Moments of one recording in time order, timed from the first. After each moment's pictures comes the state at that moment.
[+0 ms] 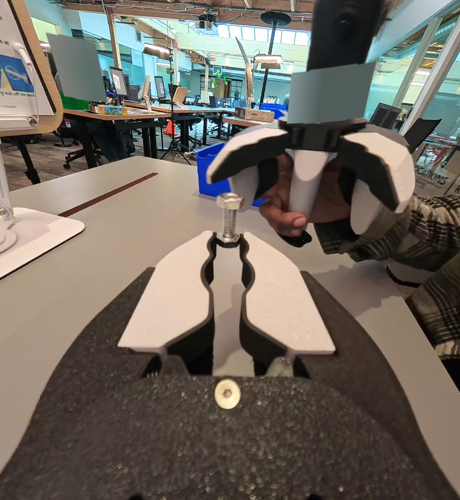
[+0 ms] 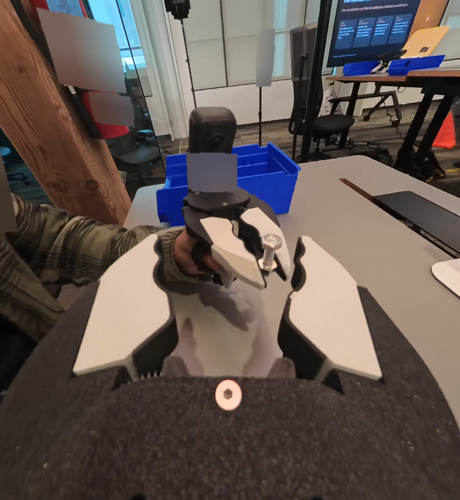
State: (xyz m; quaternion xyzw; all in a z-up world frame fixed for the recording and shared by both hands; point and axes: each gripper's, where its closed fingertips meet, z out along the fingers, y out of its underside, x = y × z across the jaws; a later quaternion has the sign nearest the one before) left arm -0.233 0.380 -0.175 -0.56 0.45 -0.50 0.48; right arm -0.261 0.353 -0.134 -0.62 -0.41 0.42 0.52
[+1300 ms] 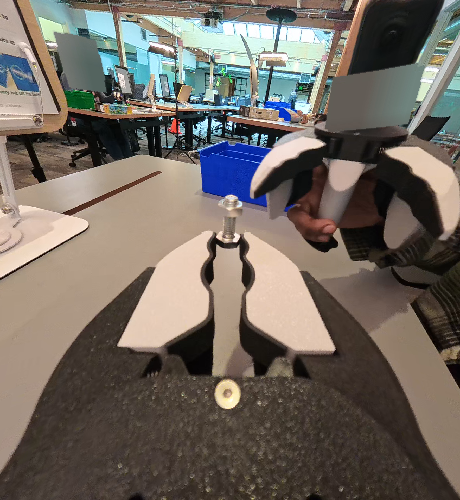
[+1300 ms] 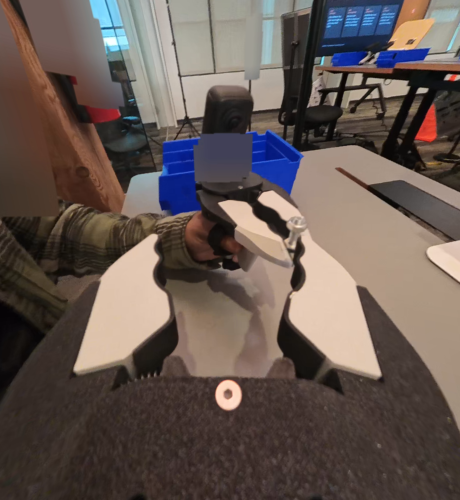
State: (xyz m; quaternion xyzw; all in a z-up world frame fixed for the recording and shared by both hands) left arm -0.233 0.380 -0.175 -0.56 0.45 -0.49 0.48; right arm -0.258 0.329 -0.143 -0.64 -0.41 0.38 0.52
